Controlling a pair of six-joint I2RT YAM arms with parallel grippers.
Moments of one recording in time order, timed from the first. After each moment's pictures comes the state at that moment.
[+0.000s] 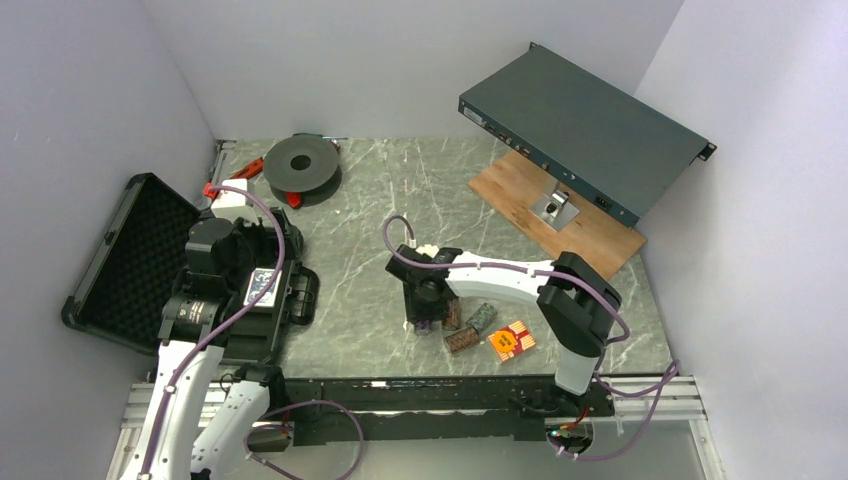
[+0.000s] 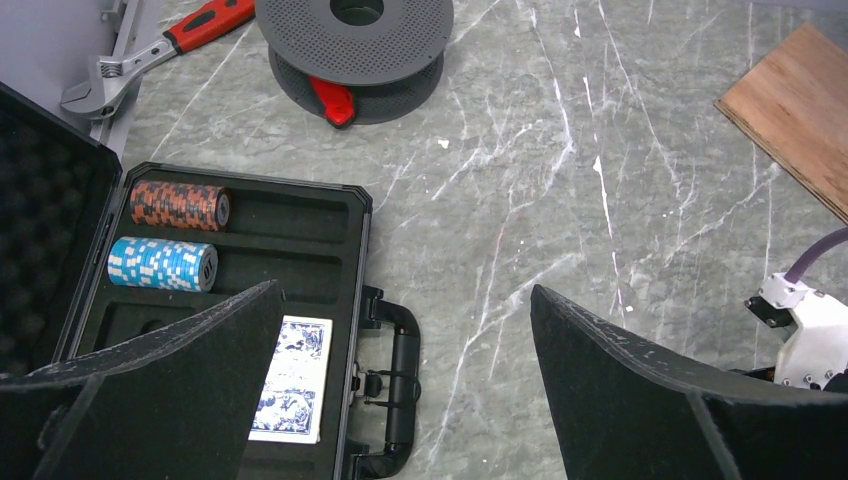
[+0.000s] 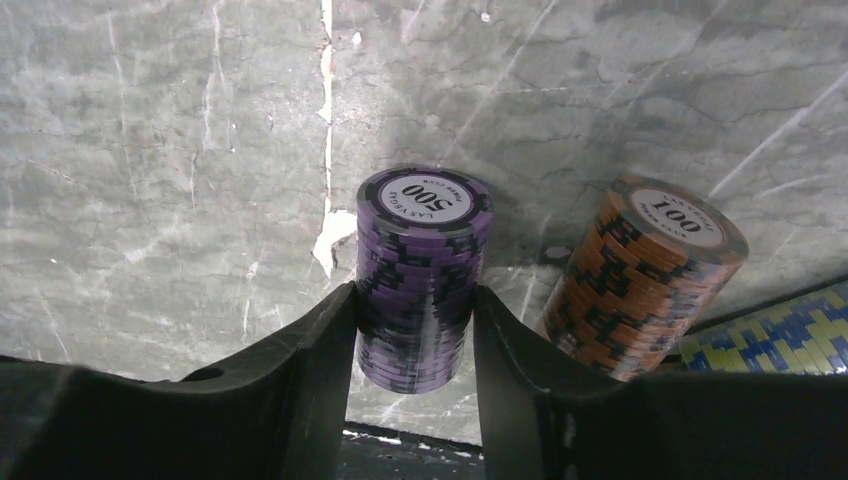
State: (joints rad) left arm -0.13 0.68 0.92 -0.57 -0.08 -0.18; right arm 1.02 1.78 1.17 -0.69 0.14 0.88
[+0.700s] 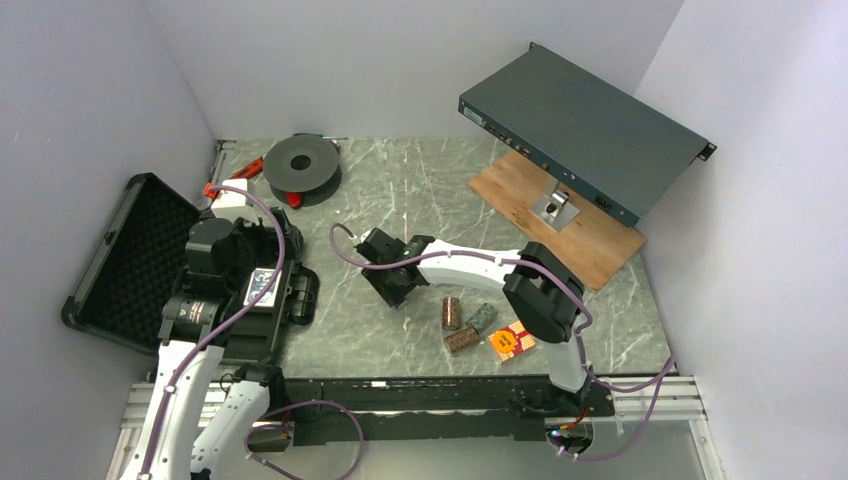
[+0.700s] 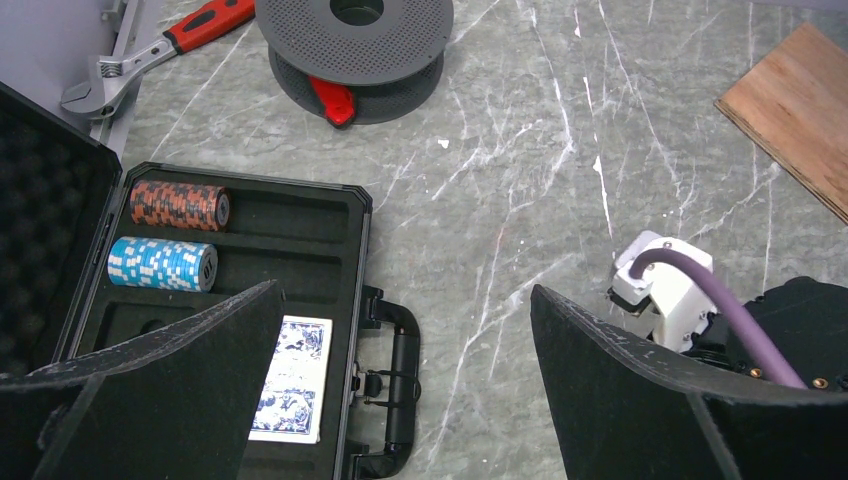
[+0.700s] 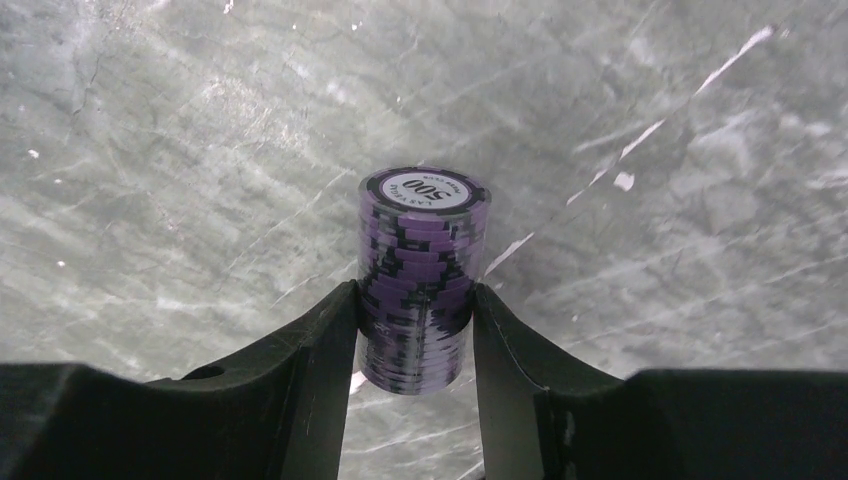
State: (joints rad) left arm -0.13 0.68 0.92 -0.57 -0.08 -0.18; right arm 1.02 1.97 1.42 -0.58 0.11 0.26
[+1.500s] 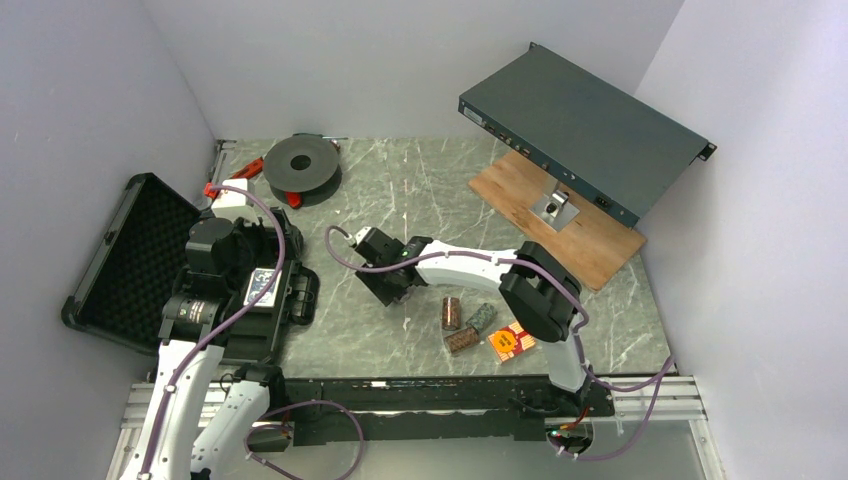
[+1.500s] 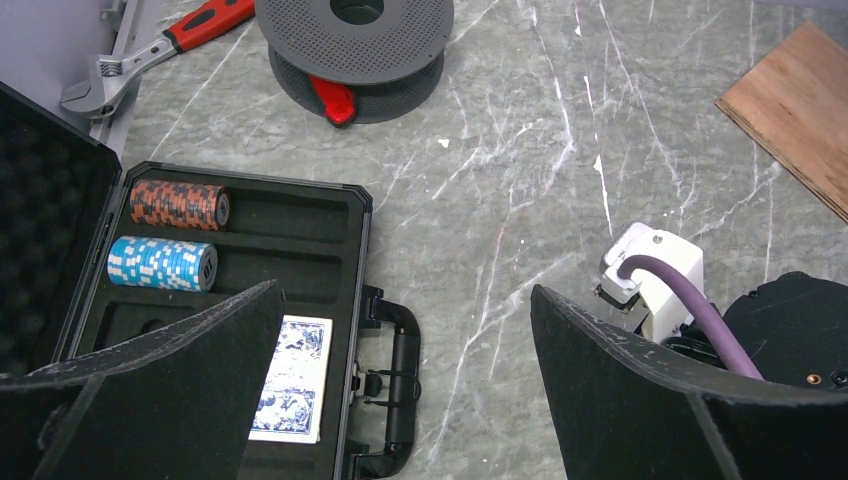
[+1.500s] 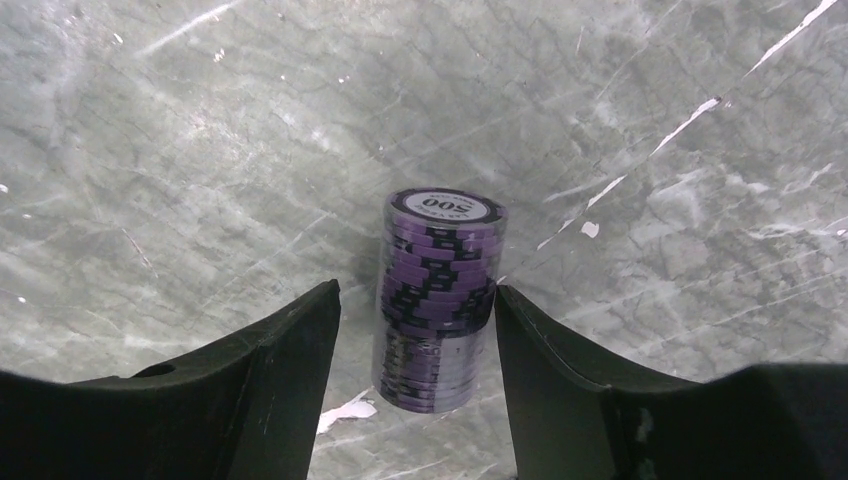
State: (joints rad) left arm -0.13 0.68 0.92 -0.57 -0.08 -0.18; right arm 1.02 2.00 1.44 -0.52 0.15 0.16
